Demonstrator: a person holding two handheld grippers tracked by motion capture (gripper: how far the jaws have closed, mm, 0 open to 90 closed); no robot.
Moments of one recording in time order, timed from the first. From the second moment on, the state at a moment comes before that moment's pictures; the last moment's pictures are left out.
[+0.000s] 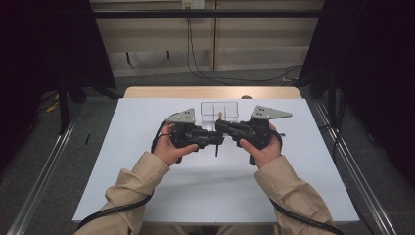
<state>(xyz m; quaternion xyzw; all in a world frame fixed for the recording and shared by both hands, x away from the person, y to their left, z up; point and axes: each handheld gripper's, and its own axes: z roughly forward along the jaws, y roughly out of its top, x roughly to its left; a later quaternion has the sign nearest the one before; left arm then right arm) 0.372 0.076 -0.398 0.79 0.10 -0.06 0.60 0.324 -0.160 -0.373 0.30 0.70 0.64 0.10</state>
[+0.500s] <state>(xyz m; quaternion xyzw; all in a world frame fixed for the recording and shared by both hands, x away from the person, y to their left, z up) 0.368 0.095 -0.396 0.77 0.13 -0.03 0.62 0.326 -0.160 -0.375 0.30 0.70 0.64 0.11</state>
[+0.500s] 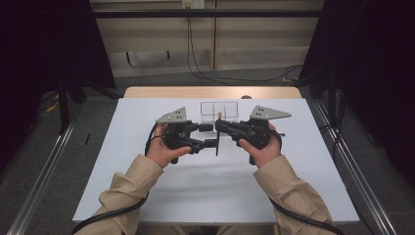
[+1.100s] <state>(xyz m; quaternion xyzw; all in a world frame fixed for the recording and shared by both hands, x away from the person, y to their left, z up) 0.361 0.126 -0.396 0.76 0.15 0.00 0.63 0.328 -0.165 -0.375 0.30 0.70 0.63 0.12</state>
